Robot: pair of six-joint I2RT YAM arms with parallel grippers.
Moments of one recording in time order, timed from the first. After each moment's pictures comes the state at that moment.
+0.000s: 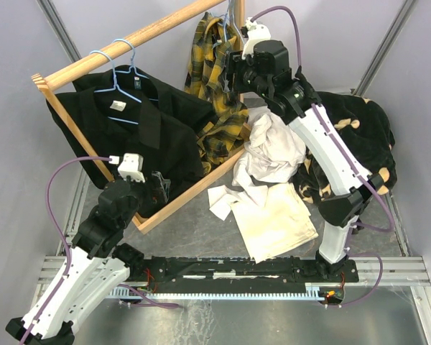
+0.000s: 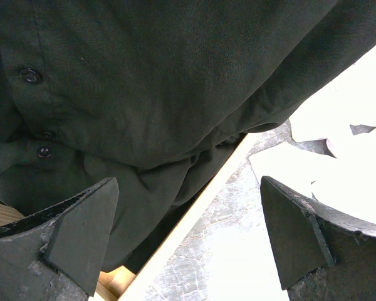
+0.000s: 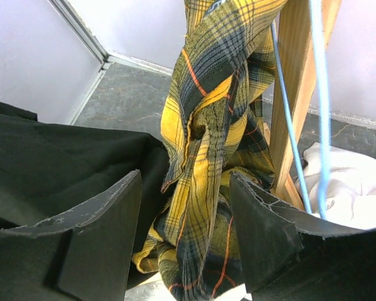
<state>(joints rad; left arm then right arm) -0.51 0.49 0.66 -0.51 -0.25 -0.25 0.61 1.84 2.26 -0.65 0.11 0.28</state>
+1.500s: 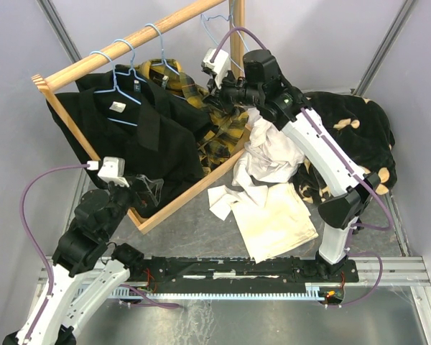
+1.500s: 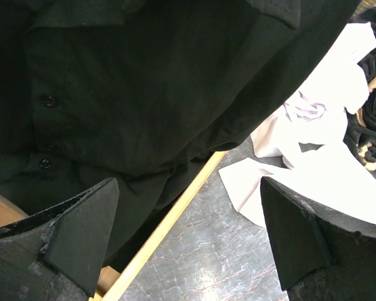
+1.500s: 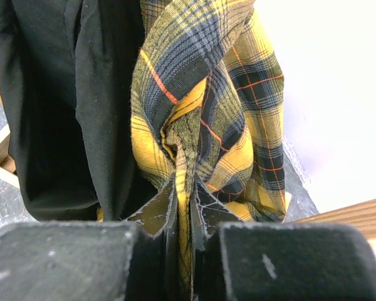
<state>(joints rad) -0.51 0.38 0.79 -0.61 -0.20 -0.29 0.65 1.85 2.17 -0.62 -0.44 -0.35</state>
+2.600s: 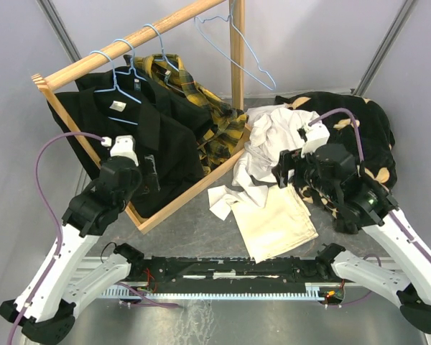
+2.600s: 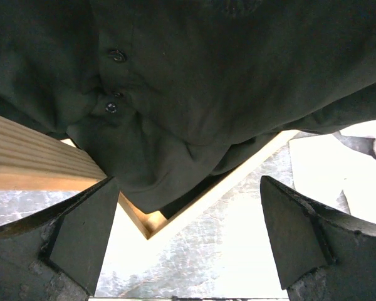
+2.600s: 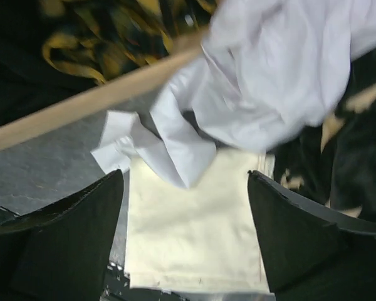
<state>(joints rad) -0.51 0.74 1.04 -0.91 -0.43 -0.36 0.66 0.87 1.17 -0.72 0.18 0.22</state>
